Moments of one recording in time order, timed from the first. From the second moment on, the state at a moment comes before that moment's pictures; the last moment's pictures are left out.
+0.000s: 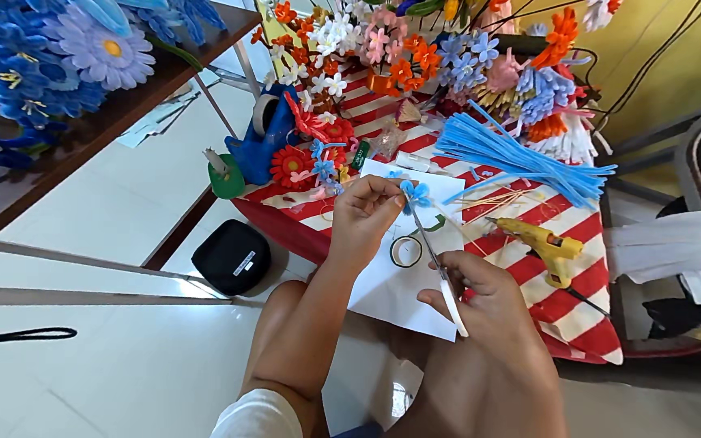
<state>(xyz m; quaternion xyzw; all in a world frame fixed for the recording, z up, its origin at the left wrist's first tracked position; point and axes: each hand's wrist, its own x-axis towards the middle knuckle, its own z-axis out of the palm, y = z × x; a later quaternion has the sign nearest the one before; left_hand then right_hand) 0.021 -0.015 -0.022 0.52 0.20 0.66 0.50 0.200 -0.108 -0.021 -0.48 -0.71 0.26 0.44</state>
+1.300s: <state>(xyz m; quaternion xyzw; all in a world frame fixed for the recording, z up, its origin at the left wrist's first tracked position) 0.013 -0.013 -0.017 0.46 0.10 0.60 0.65 0.216 -0.098 -0.024 -0.27 -0.62 0.55 0.48</state>
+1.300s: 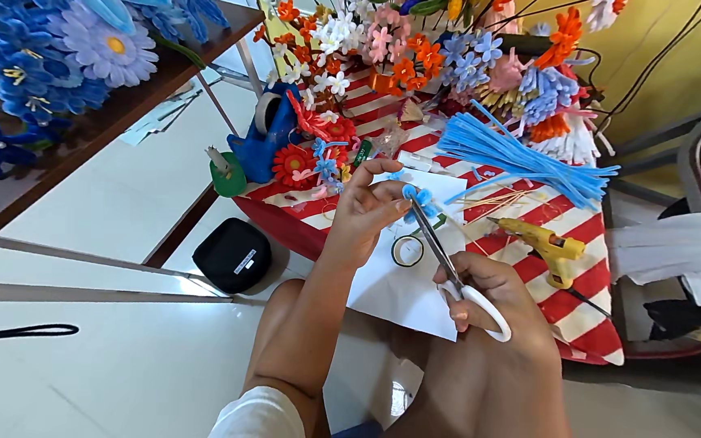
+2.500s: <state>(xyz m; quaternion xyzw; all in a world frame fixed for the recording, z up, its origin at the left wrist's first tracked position) 0.017 -0.003 -0.028 0.67 0.28 0.59 0.35 0.213 -0.097 -0.023 -0.35 -0.61 0.50 0.51</state>
